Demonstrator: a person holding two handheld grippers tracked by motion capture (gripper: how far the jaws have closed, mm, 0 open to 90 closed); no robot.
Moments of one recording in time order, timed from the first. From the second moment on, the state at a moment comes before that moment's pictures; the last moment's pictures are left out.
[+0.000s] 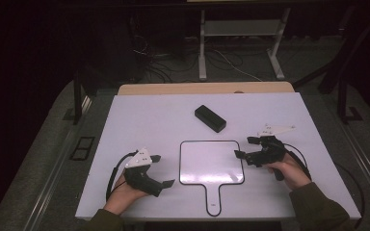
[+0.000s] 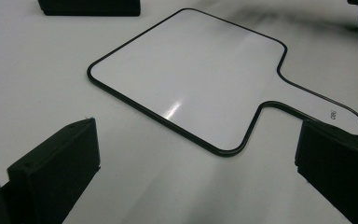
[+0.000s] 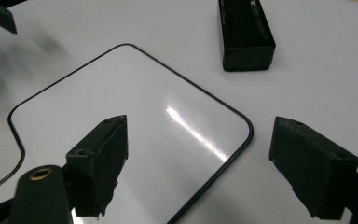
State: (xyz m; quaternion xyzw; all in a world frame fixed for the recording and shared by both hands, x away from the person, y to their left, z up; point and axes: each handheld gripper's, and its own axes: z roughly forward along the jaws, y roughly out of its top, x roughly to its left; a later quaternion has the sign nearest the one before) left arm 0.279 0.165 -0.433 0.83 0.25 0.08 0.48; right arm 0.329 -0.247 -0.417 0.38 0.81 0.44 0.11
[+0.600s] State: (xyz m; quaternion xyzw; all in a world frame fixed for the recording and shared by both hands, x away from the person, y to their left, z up) left arm 0.279 0.165 -0.432 0.83 0.26 0.08 0.48; right arm 0.280 -0.277 -0.432 0.37 0.80 0.46 0.11
